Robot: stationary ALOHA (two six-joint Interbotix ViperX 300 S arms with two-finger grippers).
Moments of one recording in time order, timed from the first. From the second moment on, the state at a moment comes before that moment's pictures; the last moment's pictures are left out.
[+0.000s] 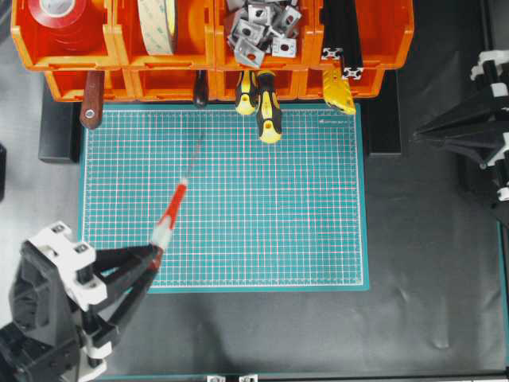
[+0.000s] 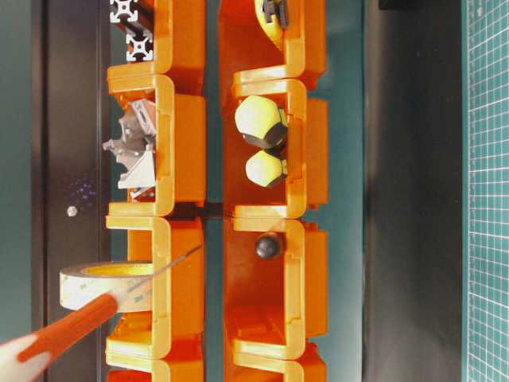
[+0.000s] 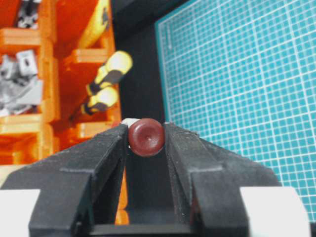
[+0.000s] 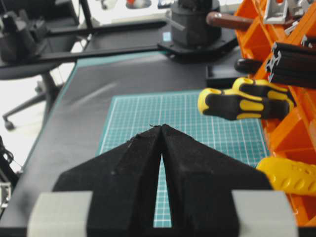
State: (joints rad) left arm -0.80 -0.04 0.07 1.03 1.38 -0.52; right arm 0.08 -1.14 1.19 -0.01 0.09 0.13
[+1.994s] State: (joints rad) left arm -0.45 0.08 0.44 1.03 0.61 -0.54; right arm 0.08 -1.21 1.14 0.02 0.10 0.24
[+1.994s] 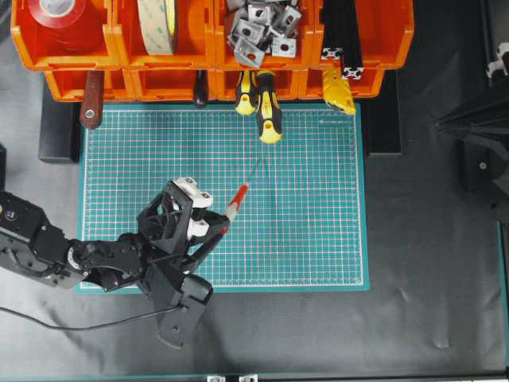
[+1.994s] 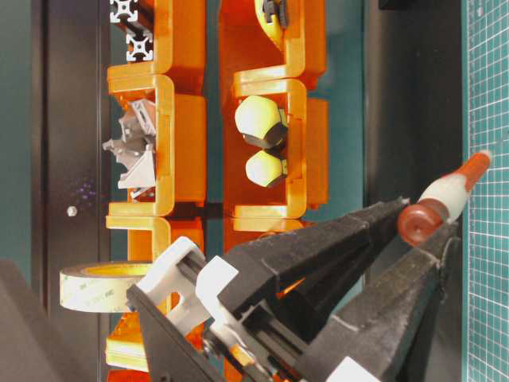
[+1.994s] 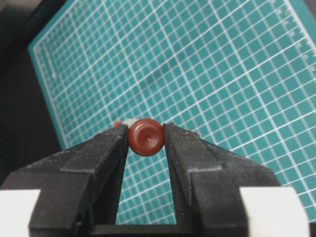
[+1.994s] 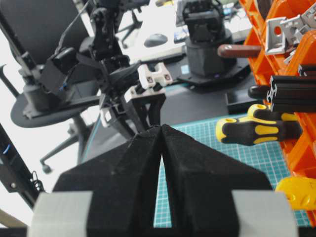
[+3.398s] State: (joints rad) left arm -0.46 -0.62 0.75 1.03 0.54 -1.05; right arm 0.08 -1.22 1.13 0.02 0.15 0.23
